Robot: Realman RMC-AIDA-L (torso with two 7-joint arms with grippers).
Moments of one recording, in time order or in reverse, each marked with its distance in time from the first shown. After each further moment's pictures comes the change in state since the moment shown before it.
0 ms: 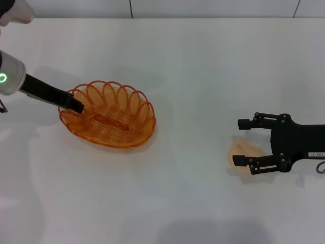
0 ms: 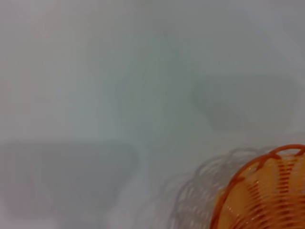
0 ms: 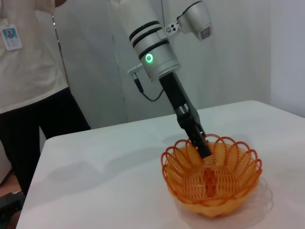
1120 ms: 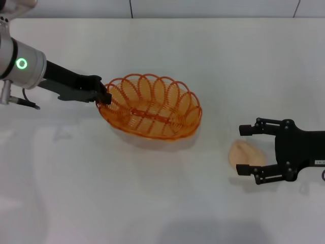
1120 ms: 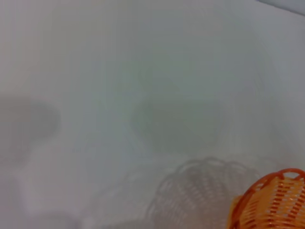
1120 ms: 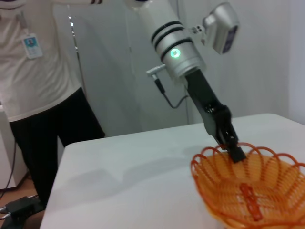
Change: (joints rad) left arm 0.000 -0.026 0.004 0.054 -0.177 0.113 -0.326; right arm -0.019 -0.003 0.009 -0.008 0.003 -0.073 -0.045
